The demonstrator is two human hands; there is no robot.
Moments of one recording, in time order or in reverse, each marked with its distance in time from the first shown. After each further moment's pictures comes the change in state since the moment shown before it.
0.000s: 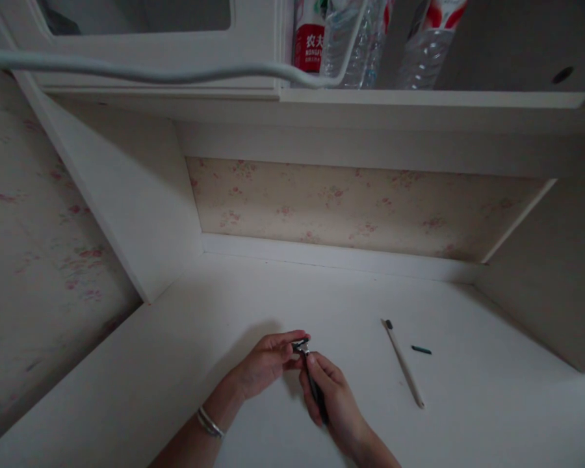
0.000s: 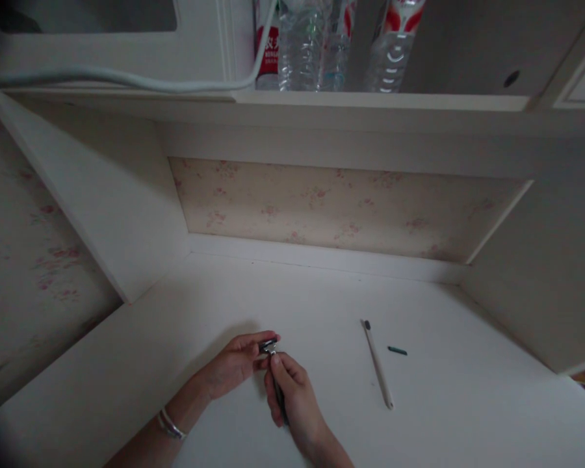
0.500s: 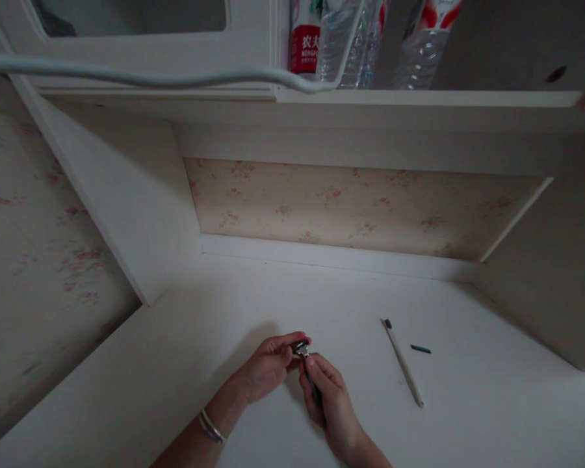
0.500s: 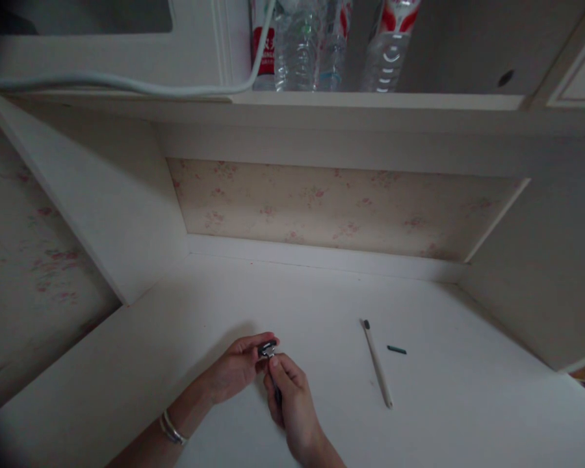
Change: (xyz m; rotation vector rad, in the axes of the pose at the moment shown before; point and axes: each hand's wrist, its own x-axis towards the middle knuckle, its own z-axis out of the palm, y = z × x) left_hand 0.002 -0.009 0.000 -0.064 0.003 0.044; right_hand -0.001 0.005 0.005 0.088 0.101 0.040
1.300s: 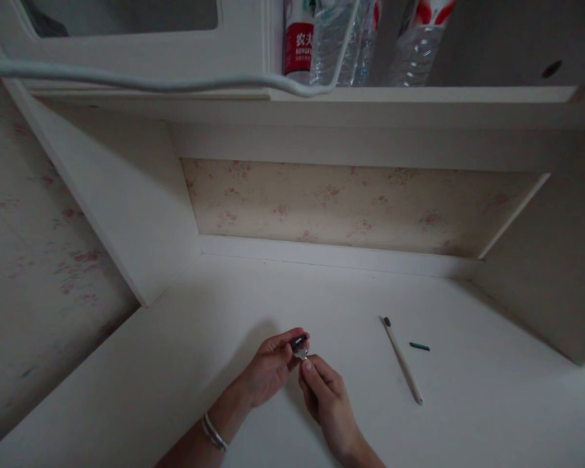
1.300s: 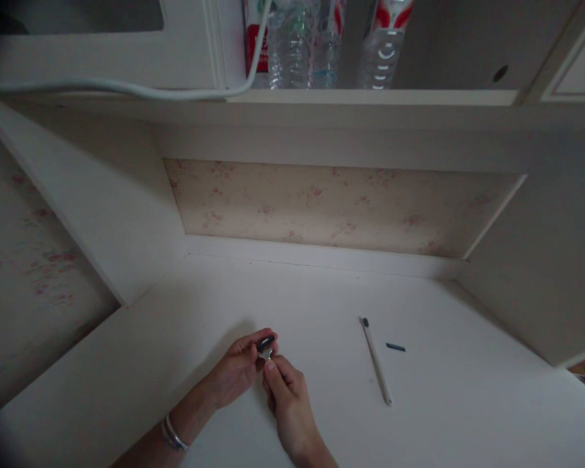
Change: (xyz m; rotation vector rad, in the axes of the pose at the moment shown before) left_hand 0.000 -0.003 0.013 -0.110 0.056 0.035; right_hand -0.005 -0.004 0.003 -0.186 0.013 -0.109
